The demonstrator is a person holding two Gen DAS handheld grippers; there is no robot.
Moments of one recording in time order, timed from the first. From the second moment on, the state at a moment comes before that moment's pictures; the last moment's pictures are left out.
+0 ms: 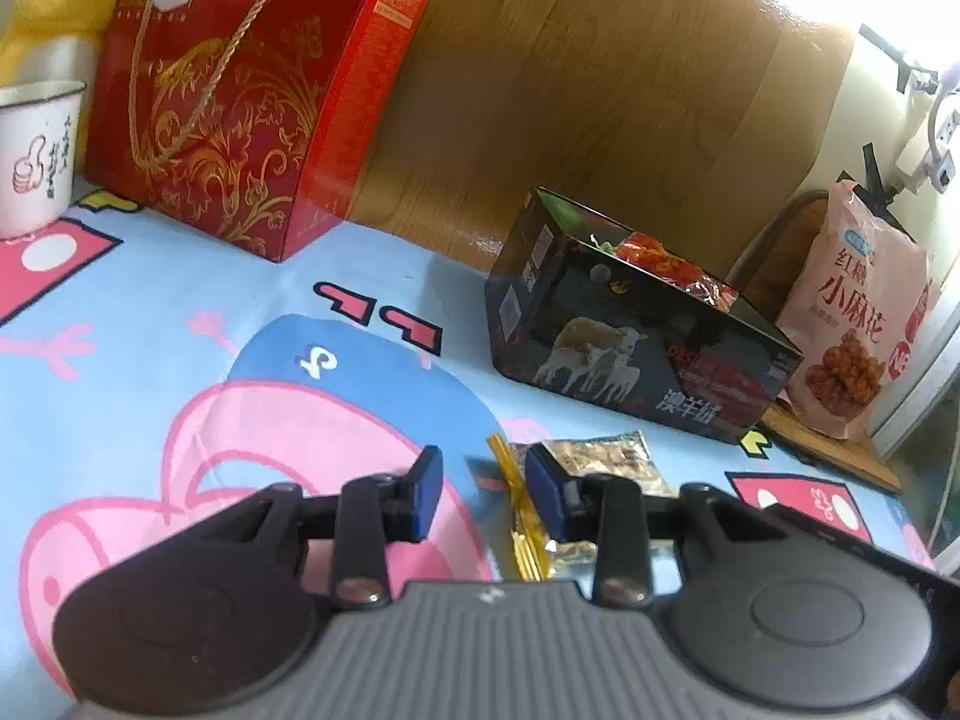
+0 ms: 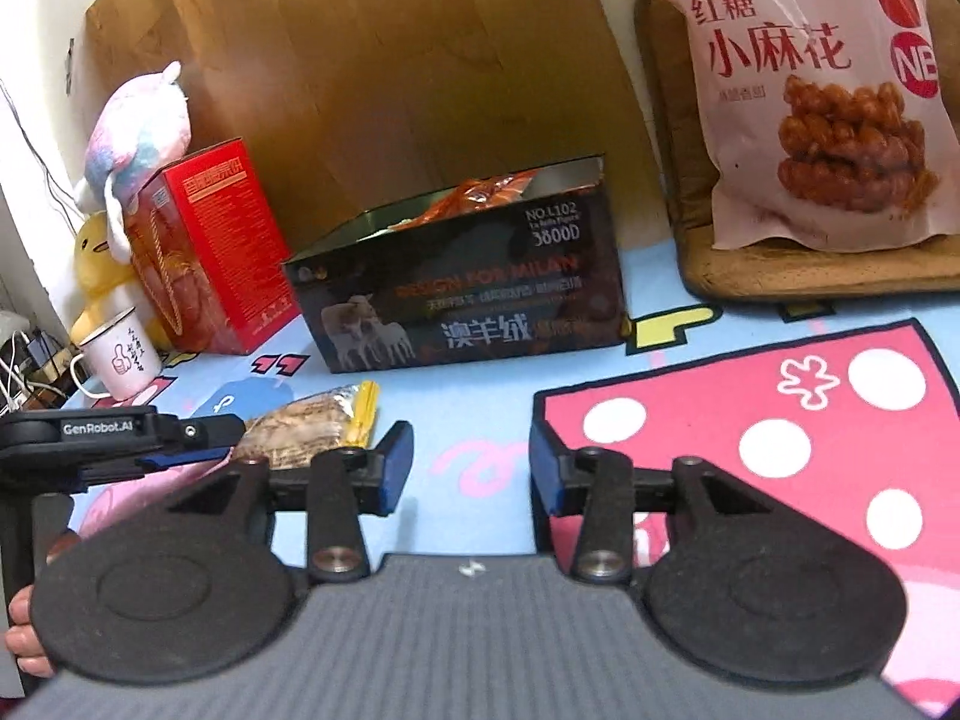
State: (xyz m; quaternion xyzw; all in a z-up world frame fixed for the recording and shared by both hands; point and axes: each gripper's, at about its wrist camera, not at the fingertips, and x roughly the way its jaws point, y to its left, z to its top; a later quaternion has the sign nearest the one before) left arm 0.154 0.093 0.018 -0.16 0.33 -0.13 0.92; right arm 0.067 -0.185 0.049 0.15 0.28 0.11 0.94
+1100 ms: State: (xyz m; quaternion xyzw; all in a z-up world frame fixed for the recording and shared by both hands) left arm 0.113 0.056 0.039 -0.01 0.24 -0.07 0.97; right arm 0.039 -0.187 0.045 0.20 0.24 0.06 0.95
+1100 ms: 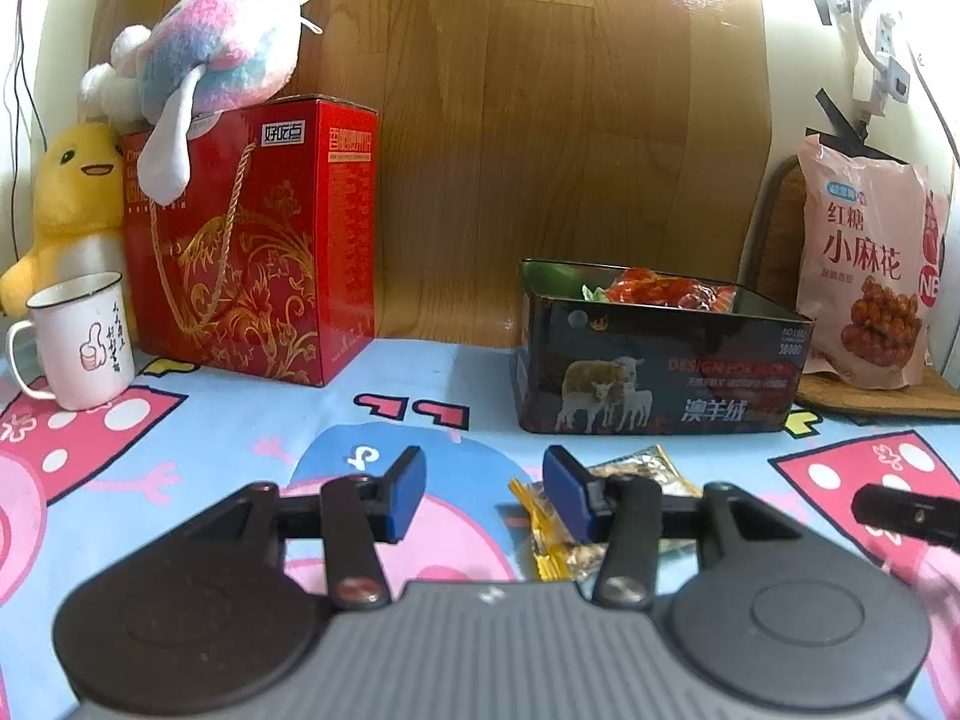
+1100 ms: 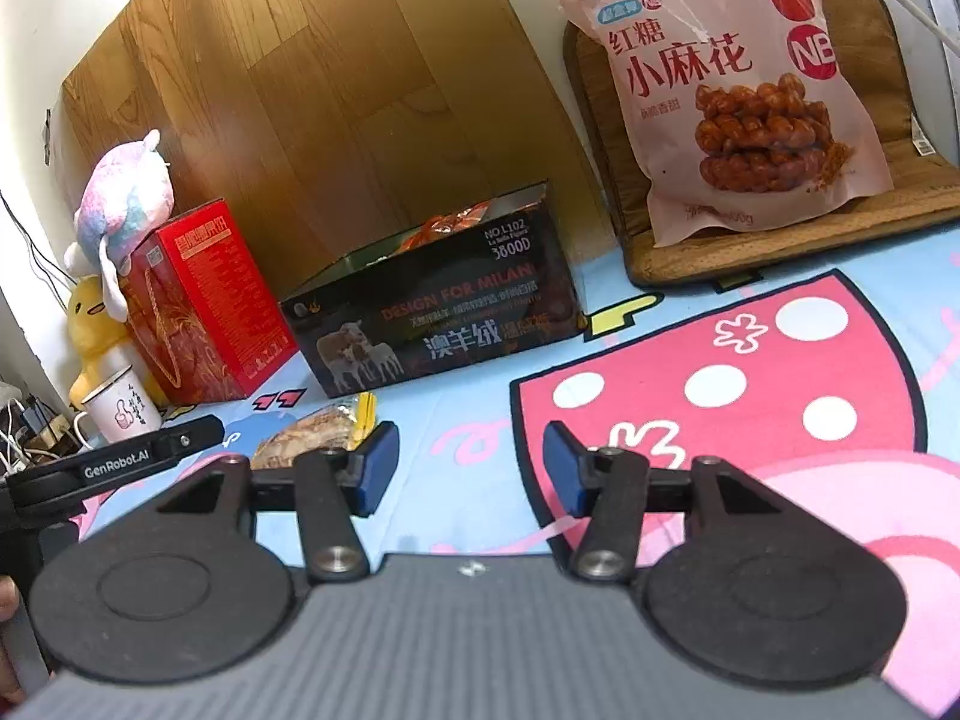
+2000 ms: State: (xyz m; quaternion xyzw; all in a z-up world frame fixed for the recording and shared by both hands) left arm 0.114 0.048 0.036 0.05 0.23 -0.03 0.97; right arm 0.031 -0.198 0.044 0.26 0.21 0.06 0.94
